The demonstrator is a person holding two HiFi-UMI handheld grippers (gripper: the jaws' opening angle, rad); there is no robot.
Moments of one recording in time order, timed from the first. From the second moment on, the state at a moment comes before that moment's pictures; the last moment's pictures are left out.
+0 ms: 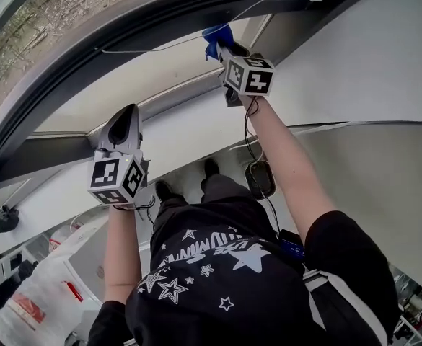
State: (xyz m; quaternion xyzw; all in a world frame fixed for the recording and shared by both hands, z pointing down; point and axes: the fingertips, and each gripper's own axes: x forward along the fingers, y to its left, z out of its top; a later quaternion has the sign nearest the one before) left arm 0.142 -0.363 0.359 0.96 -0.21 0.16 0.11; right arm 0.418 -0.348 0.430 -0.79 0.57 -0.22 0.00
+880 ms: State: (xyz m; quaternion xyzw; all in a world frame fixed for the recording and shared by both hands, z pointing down) left arm 0.138 -0.338 0.384 0.96 -0.22 0.12 0.15; right arm 0.403 -0.313 0.439 -0.80 0.55 -0.24 -0.02
